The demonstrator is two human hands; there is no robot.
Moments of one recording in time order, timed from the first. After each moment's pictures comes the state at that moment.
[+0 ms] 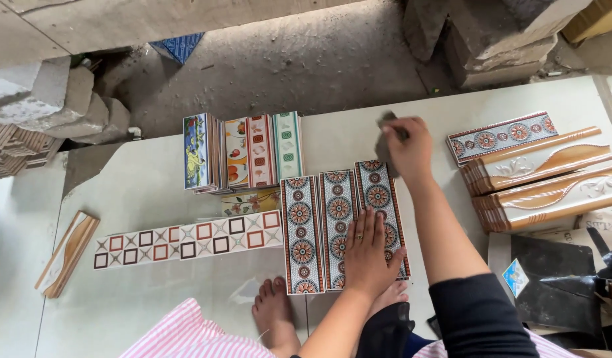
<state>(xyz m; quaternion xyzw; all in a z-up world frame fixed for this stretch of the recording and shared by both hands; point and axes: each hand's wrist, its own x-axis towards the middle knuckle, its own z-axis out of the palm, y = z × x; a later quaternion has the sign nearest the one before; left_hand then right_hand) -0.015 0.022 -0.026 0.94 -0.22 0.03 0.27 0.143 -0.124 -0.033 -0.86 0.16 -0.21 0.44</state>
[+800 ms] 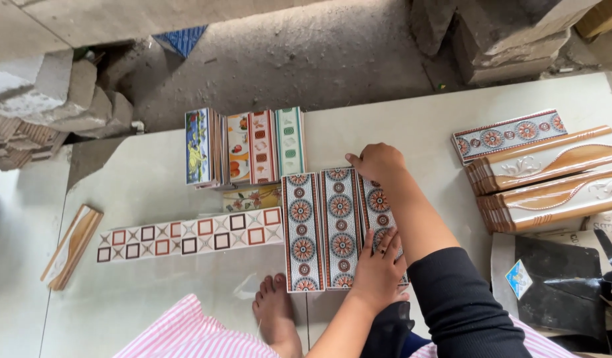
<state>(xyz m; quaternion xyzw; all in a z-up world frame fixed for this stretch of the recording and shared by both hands) -0.036 0.022 -0.050 0.90 -0.43 -0.04 0.04 0.160 -0.072 -0.017 -0.95 0.09 0.28 0.13</state>
